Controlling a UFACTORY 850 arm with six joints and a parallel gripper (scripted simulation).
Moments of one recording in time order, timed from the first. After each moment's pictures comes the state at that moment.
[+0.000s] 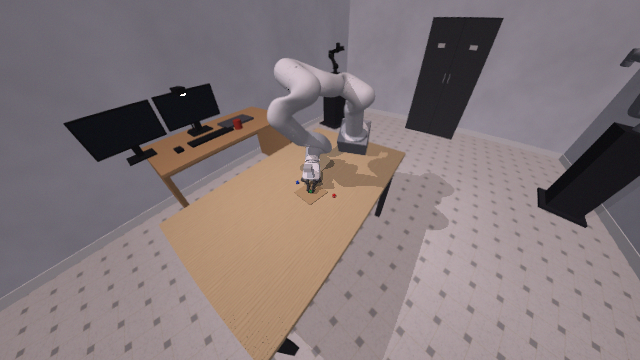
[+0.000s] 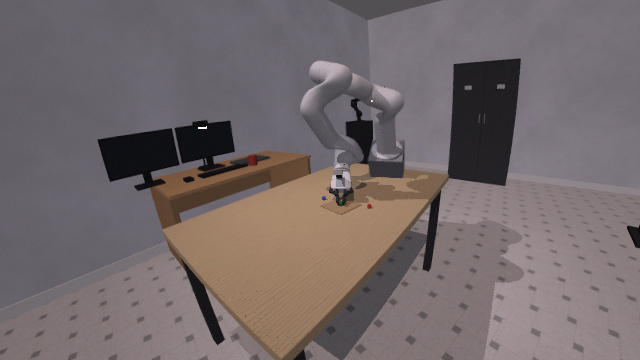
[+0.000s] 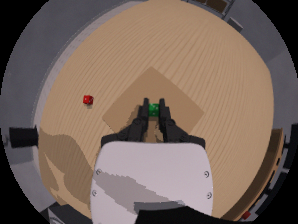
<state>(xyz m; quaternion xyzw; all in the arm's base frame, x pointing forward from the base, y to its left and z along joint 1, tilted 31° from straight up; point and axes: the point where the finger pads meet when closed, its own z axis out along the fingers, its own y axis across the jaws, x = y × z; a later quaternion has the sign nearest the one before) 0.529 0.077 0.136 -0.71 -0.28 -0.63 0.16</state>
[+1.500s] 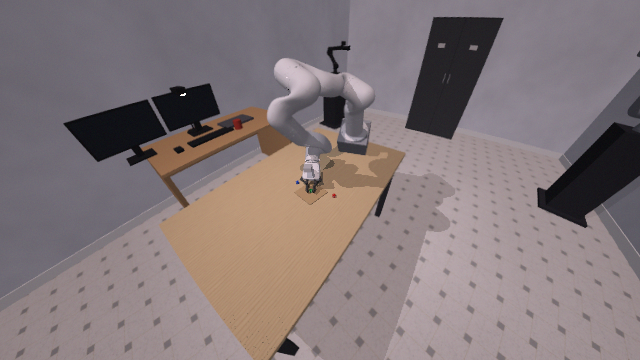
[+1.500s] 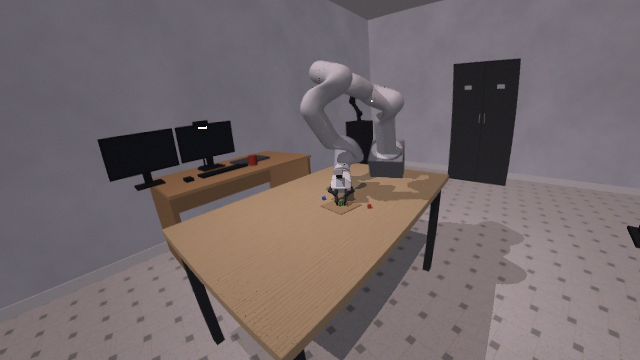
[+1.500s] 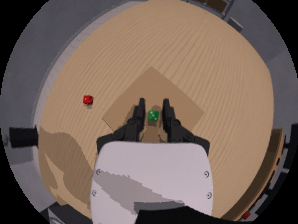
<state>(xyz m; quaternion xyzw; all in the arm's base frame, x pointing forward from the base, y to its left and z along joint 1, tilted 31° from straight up) 0.529 0.077 0.136 -0.71 -0.28 -0.63 0.16</state>
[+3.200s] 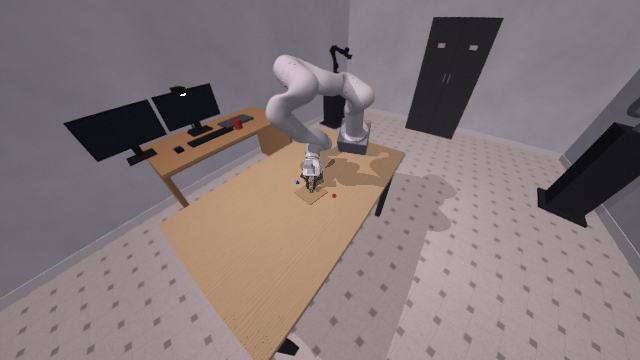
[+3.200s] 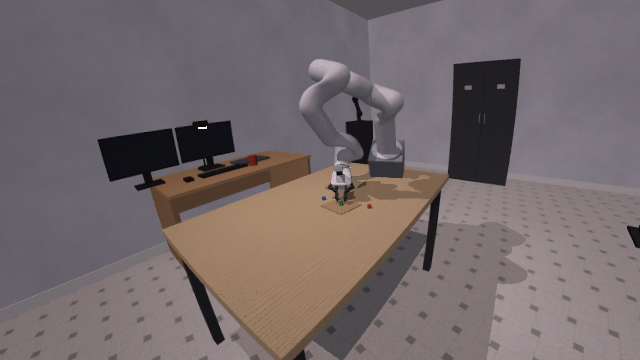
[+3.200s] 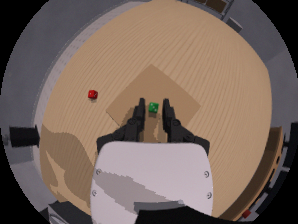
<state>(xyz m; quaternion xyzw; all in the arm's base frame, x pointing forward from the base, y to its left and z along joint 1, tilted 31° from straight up) 0.513 0.066 0.139 -0.71 -0.27 -0.63 0.16</state>
